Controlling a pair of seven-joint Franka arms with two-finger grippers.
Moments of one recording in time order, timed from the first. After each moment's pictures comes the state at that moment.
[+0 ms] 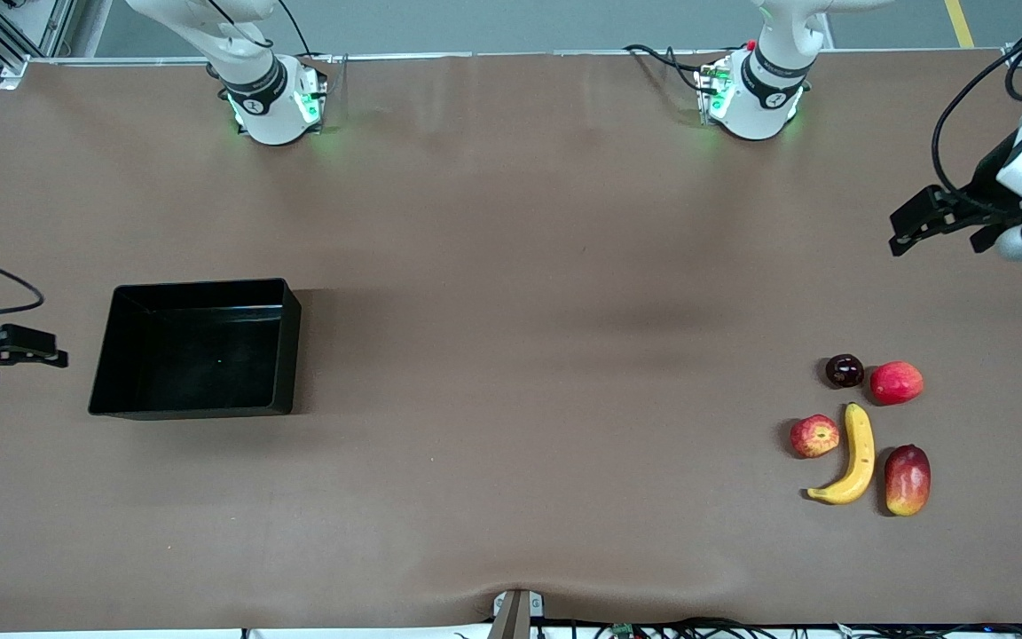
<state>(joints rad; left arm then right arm) 0.00 -0.01 -0.09 -1.61 0.01 1.66 -0.12 -0.03 0.42 -0.14 -1.27 0.12 1.65 -0.39</state>
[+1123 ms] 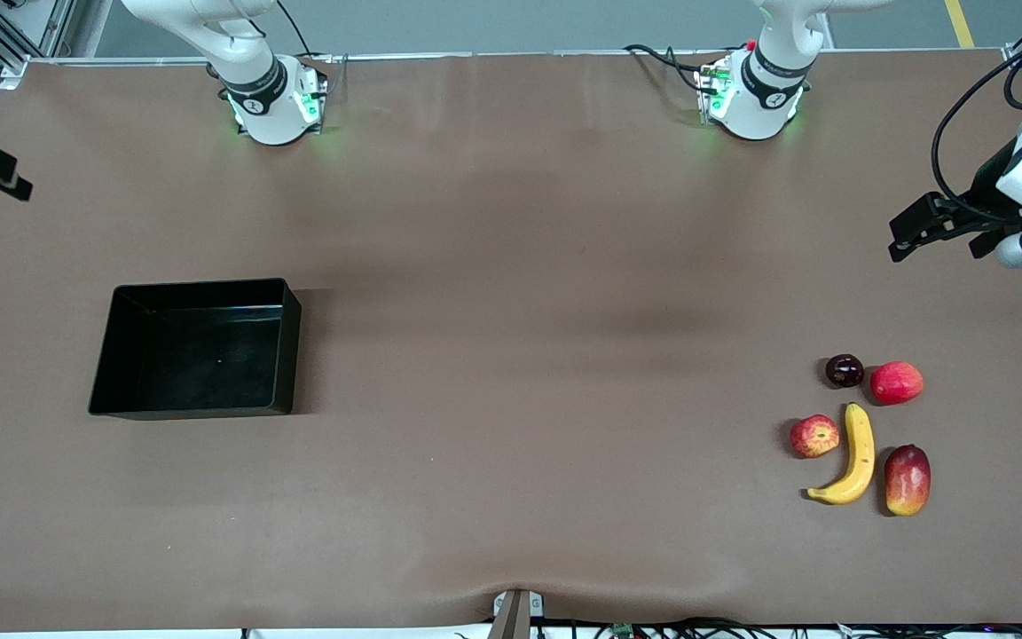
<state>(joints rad) 0.00 -0.01 -0.08 -1.61 0.01 1.67 -0.12 0.07 0.02 -0.17 -1.34 0.02 1.28 -0.01</state>
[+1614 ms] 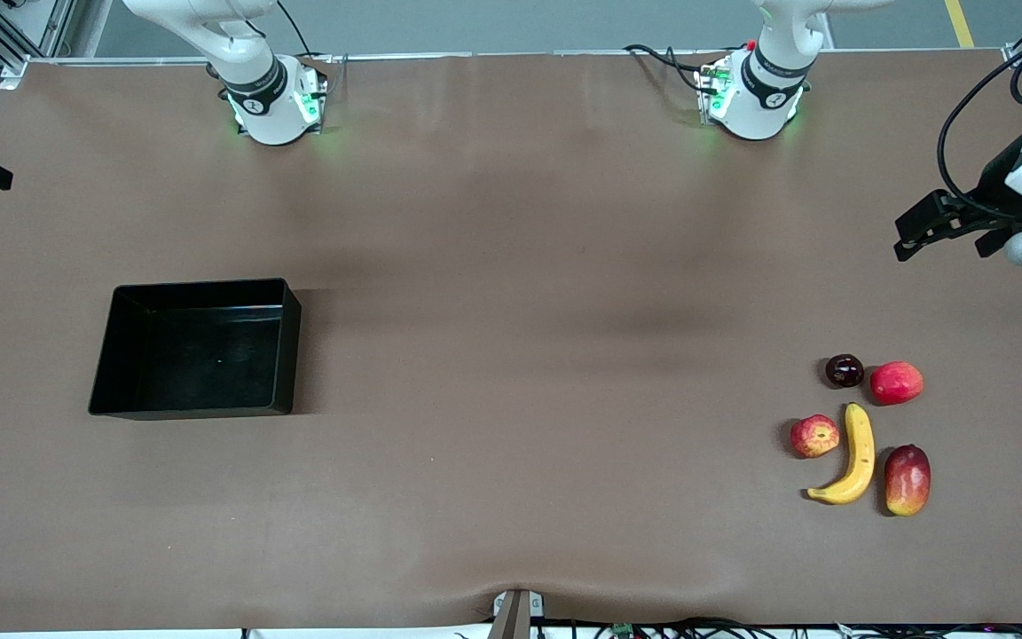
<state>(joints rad) 0.00 -0.01 -0.08 -1.59 0.01 1.67 -0.12 0.04 0.01 -0.17 -1.39 0.02 1.30 -0.13</state>
